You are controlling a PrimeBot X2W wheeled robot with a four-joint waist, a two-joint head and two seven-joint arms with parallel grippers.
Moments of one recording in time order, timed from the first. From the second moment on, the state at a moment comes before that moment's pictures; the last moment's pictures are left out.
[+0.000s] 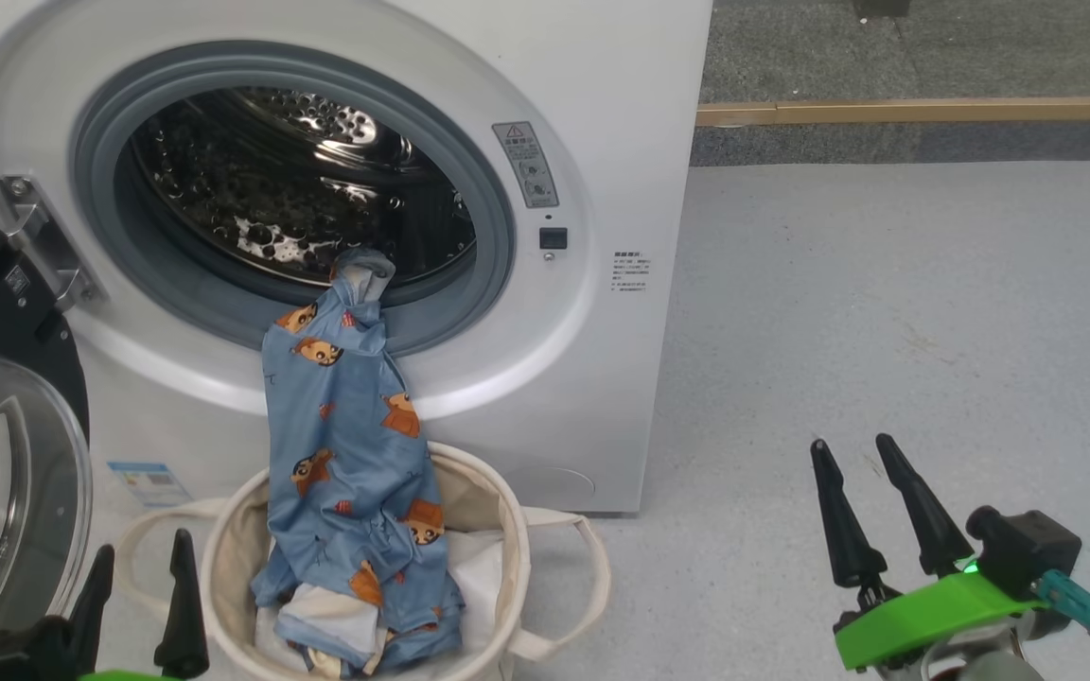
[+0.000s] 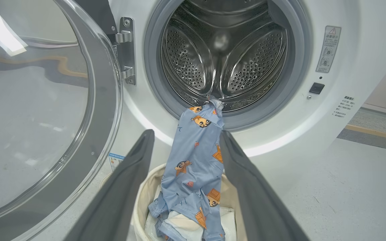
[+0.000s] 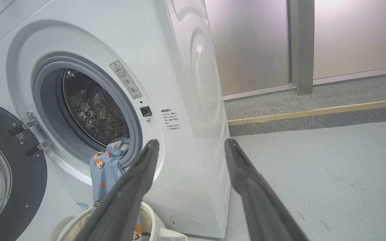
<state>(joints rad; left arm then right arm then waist) 0.07 0.32 -0.09 0.05 -0.49 0.18 -0.12 -0.07 -0.13 0.15 0.20 0.37 0.13 -0.25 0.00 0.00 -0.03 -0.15</state>
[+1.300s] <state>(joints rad) -0.54 0.33 -0.25 0.49 -0.48 -0.03 -0.02 -0.19 -0.12 0.15 0.12 0.38 0.13 -0.25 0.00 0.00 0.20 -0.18</state>
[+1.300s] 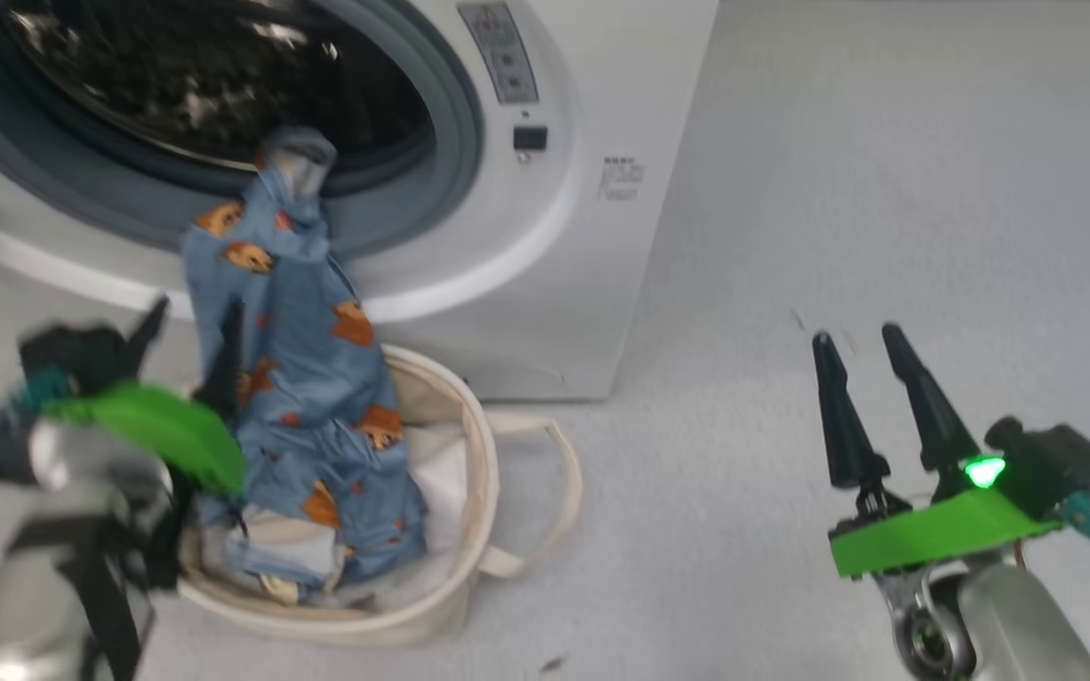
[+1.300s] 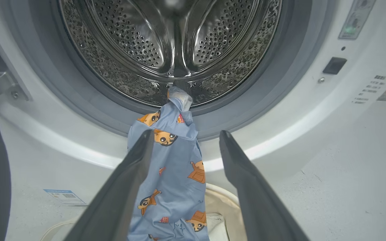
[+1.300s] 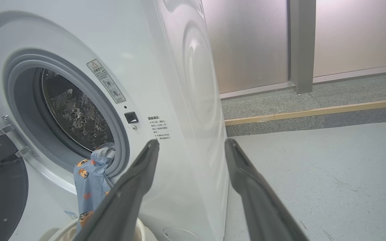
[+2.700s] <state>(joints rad) -1.30 0.28 -0.38 1.28 -0.41 -0.09 0.12 -0.35 -0.06 0.15 0.07 0.38 0.13 -0.25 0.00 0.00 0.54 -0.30</state>
